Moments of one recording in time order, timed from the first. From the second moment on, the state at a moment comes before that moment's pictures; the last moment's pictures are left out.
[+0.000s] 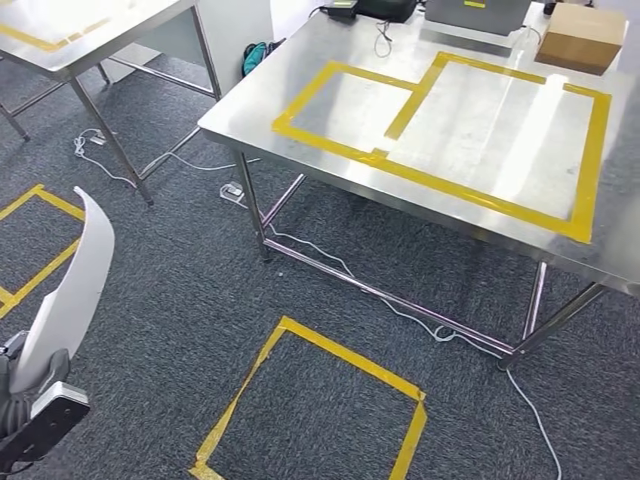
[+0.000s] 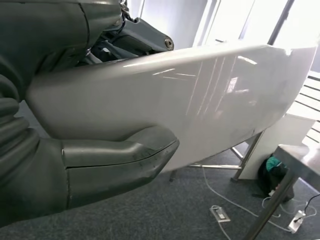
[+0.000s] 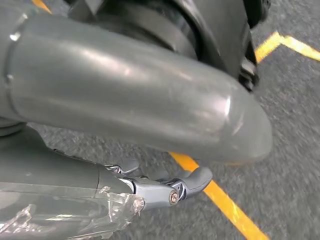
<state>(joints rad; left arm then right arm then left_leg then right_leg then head) 0.40 0.07 0.16 -1.97 -0.55 0.10 -0.28 0.10 0.08 -0.33 -0.32 0.43 0.22 -0.41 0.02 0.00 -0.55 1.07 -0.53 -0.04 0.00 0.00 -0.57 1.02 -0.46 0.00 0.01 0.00</state>
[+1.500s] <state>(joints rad) 0.38 0.08 0.14 -1.96 -0.55 0.10 -0.27 0.09 0.08 -0.34 -0.32 0.42 0.23 -0.40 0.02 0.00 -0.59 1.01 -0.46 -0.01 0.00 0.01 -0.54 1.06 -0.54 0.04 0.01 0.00</state>
